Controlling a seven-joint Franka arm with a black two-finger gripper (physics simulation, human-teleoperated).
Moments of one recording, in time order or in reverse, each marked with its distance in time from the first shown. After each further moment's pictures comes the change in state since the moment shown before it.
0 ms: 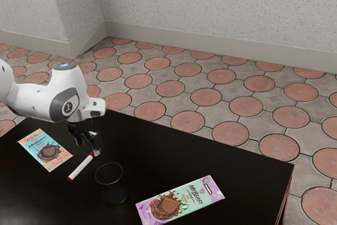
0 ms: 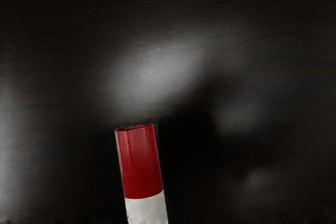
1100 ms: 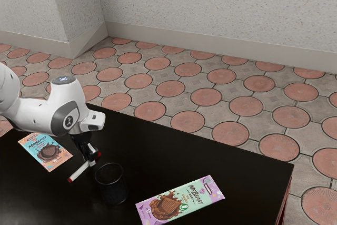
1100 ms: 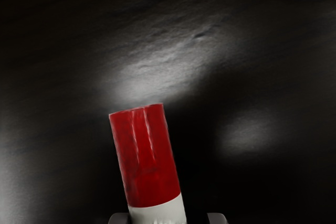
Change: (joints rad) arm 0.000 0.048 0.005 -0.071 -0.046 0.125 0.183
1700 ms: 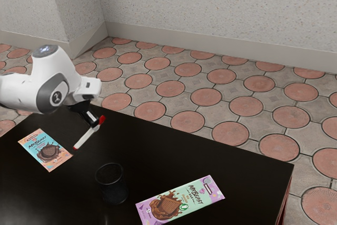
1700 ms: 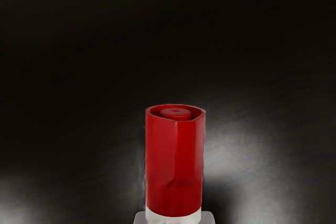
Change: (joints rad) arm 0.025 -0.258 -0.070 -0.006 0.013 0.021 -0.005
